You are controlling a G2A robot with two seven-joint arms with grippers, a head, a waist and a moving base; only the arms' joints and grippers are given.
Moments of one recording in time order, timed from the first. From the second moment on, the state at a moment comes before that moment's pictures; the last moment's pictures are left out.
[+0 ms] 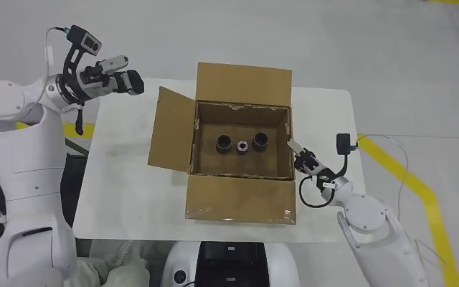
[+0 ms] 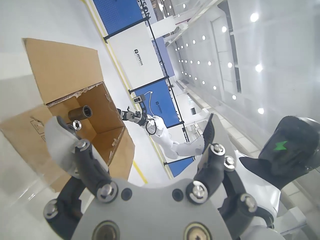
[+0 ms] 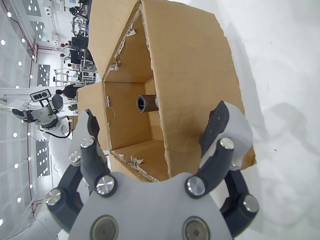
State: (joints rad) left arm 0.86 -0.98 -1.68 -1.31 -0.48 -0.10 -1.42; right arm -1.57 -1.12 1.34 -1.94 -0.04 0.21 0.37
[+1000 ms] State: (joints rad) left arm 0.73 -0.93 -1.67 -1.07 -0.47 -0.08 -1.42; right arm -1.54 -1.12 1.38 -2.12 -0.21 0.22 0.41
